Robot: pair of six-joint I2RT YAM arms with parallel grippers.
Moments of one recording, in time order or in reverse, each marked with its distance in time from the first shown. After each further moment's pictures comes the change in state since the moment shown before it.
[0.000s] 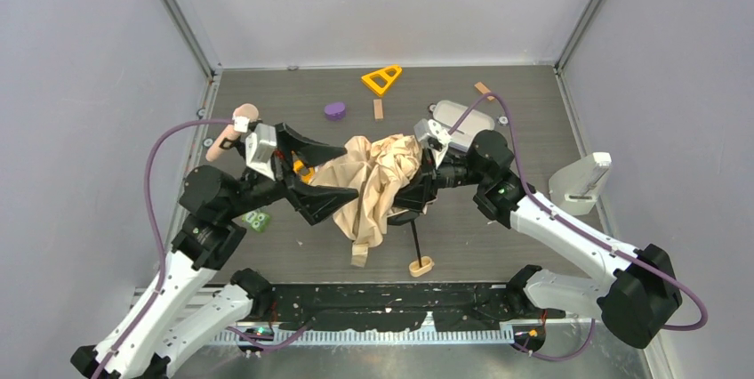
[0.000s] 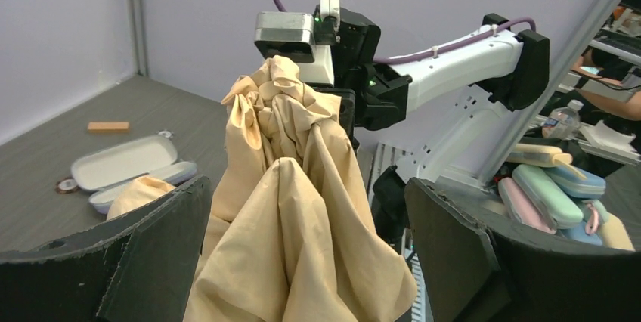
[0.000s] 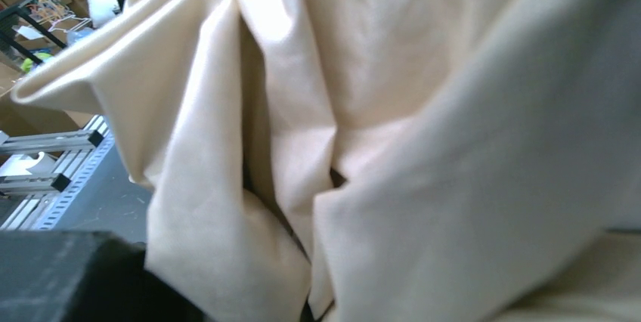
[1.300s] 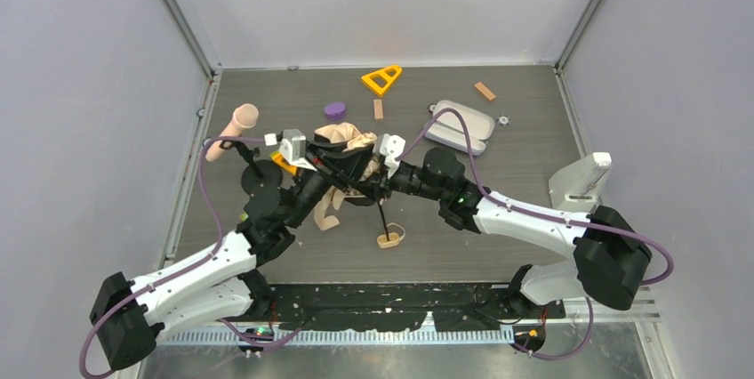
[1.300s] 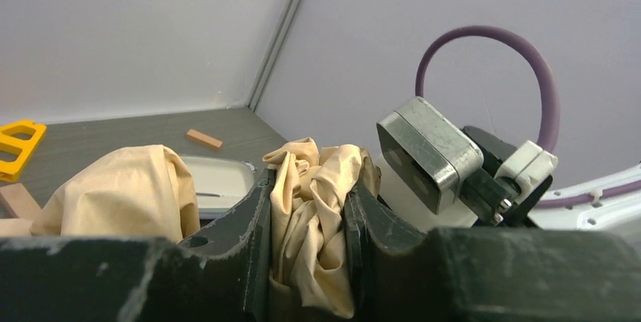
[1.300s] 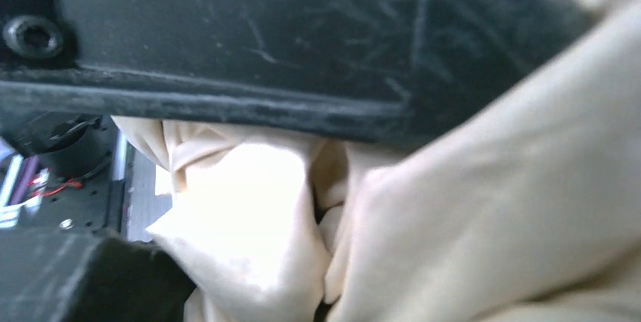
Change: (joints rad) left arm -0.293 0.221 -0.334 0.668 -0.743 -0.053; right arm 0.243 0.225 0.006 0.148 0.684 -0.398
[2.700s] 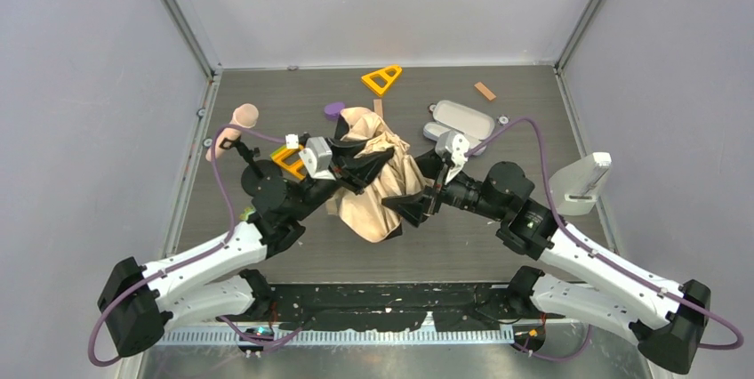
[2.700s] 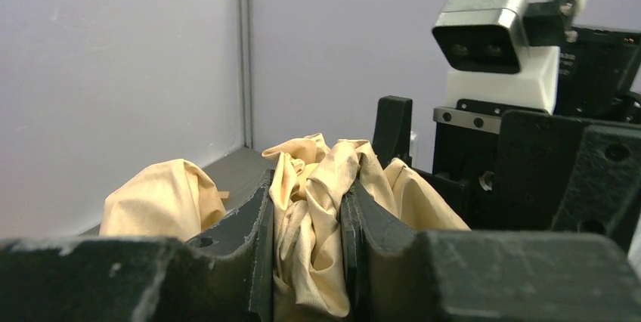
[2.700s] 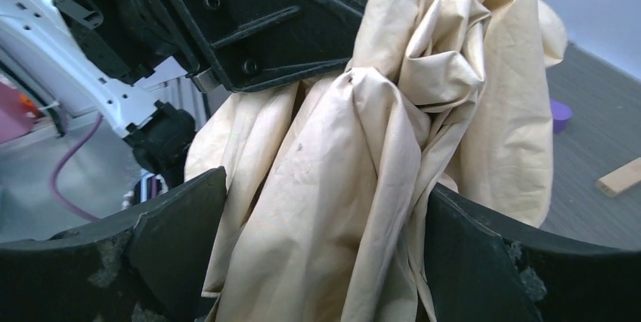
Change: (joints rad) left arm -0.003 0.127 0.072 0.101 0.257 0.333; right arm -0.053 -0.519 -0.064 -0.439 -0.037 0.302
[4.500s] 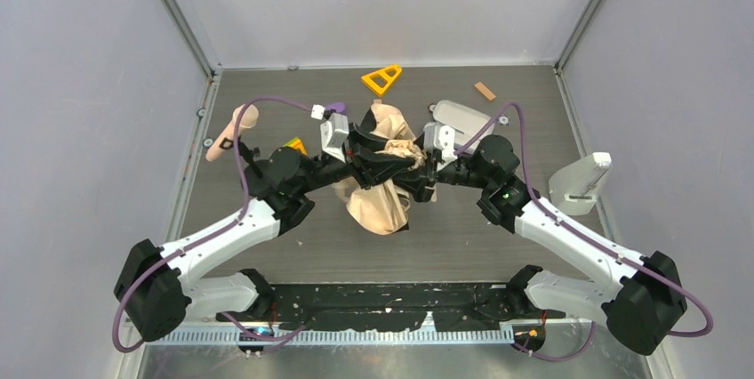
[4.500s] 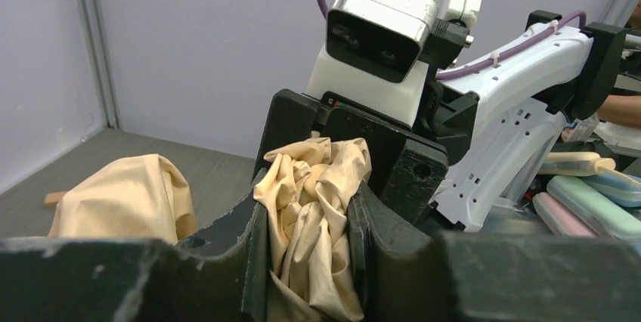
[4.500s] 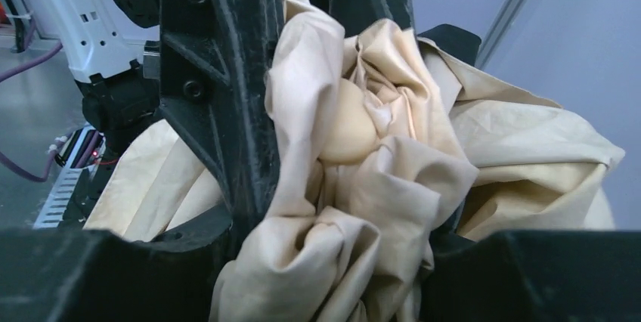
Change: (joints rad) left arm 0.100 0.154 0.153 -0.021 0.403 -0.281; right arm -0.177 0.259 0.022 0.314 -0.391 -0.280
